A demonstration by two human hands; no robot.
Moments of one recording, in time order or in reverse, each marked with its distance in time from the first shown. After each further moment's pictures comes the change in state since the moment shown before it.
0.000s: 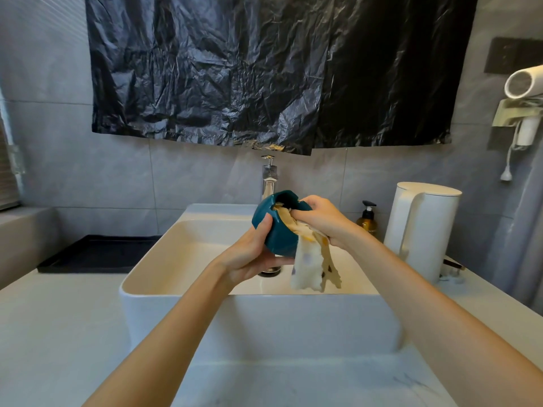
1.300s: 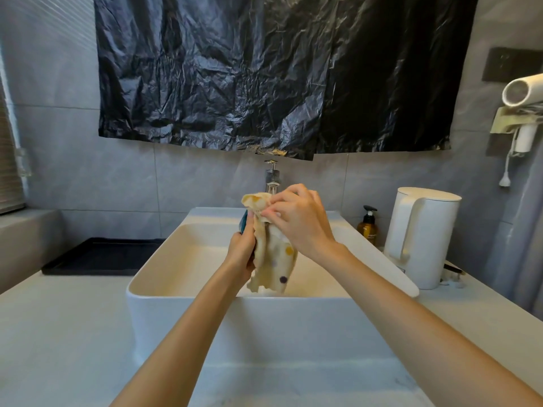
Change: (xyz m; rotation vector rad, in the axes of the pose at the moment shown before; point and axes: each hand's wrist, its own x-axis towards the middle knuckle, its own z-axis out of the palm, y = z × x) left_hand 0.009 -0.004 -0.014 0.170 0.752 -0.016; right_hand -0.003 -0.006 0.040 -0.771 0.414 -0.815
